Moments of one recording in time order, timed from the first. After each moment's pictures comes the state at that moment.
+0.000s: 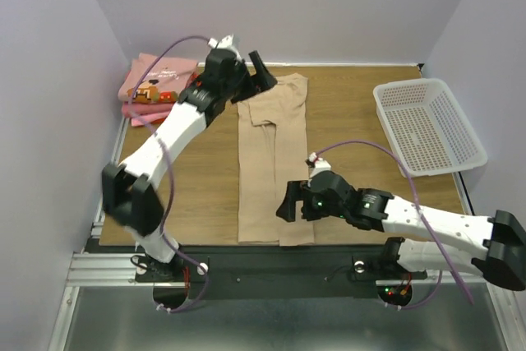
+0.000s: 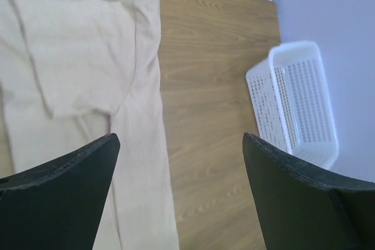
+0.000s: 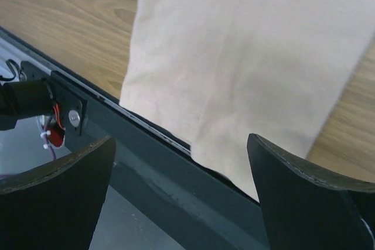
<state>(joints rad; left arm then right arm) -0.48 1.72 1.63 -0.33 0.09 -0.70 1.07 1.08 0.67 -0.31 0.10 0.88</state>
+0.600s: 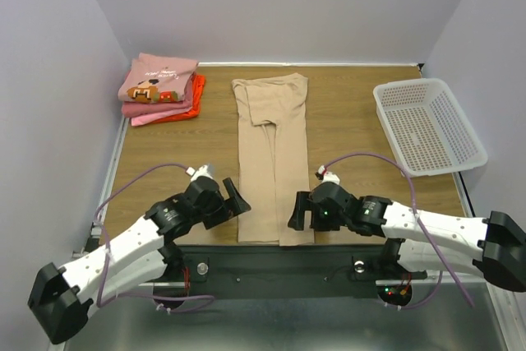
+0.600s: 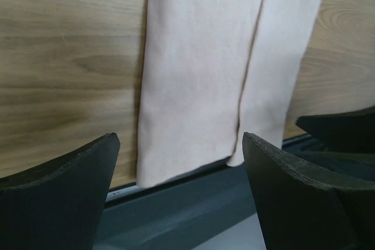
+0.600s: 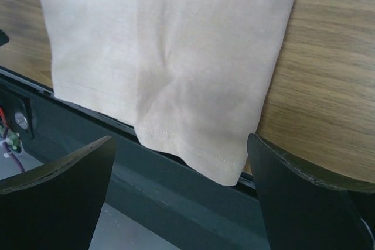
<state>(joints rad) -0.78 0.75 0.40 -0.47 -0.03 -1.08 1.07 1.03 0.53 -0.38 0.13 1.01</state>
